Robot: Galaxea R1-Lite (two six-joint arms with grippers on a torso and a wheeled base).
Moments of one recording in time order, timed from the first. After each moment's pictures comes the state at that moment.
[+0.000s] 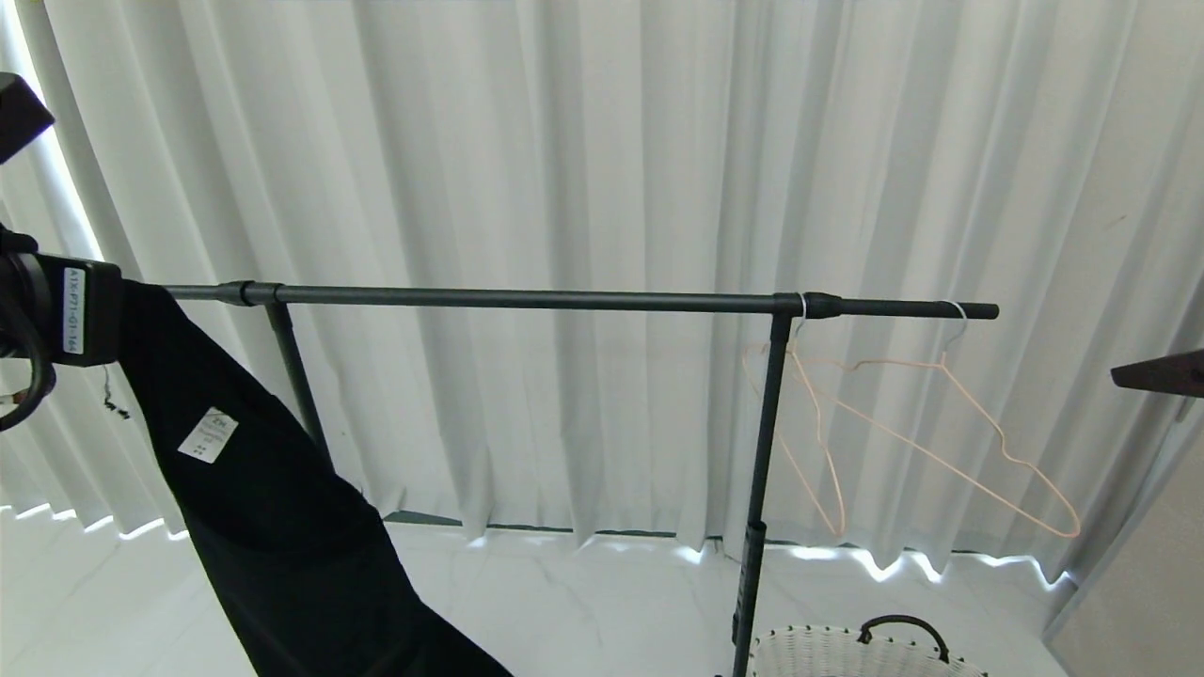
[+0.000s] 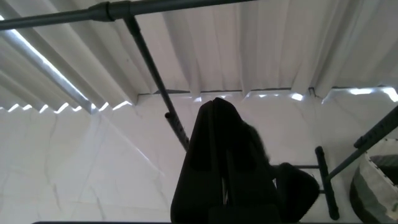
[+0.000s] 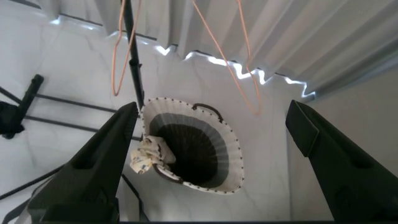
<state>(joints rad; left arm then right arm) 0.03 1.26 -1.24 0.41 -0.01 0.21 0.21 1.25 -1.36 0.71 -0.09 -0.06</state>
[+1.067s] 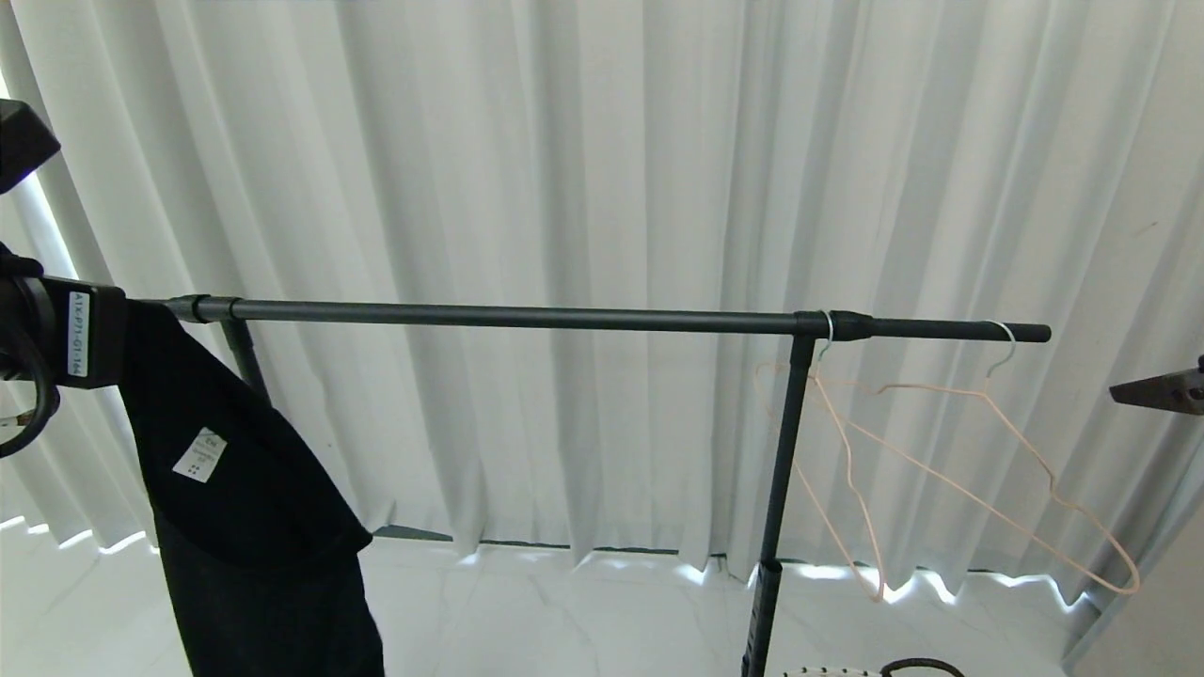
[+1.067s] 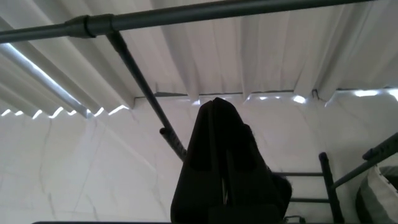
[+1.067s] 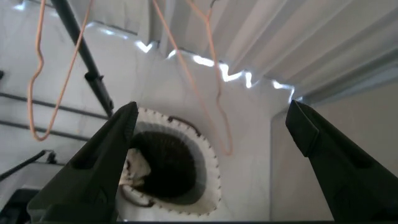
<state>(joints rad) 0.03 1.25 -1.18 0.38 -0.01 0.22 -0.11 1.36 -1.24 0.50 0.15 -0.34</state>
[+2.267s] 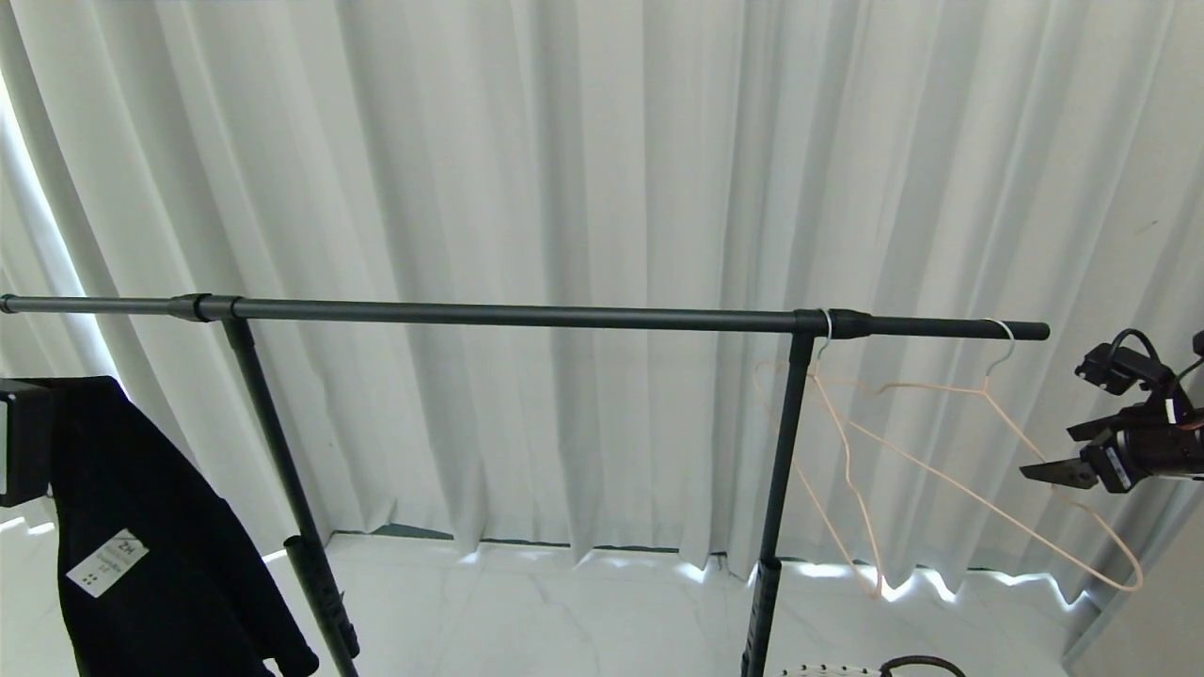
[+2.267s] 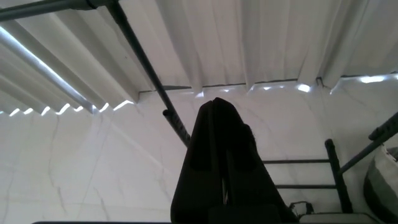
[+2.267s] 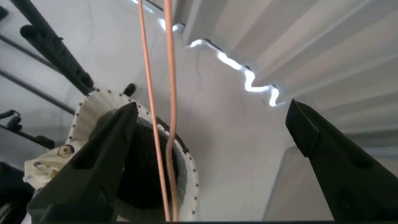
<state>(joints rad) 0.02 1.06 -0.99 0.38 0.00 0.25 -0.36 1.95 -1.17 0.09 0.55 -0.73</state>
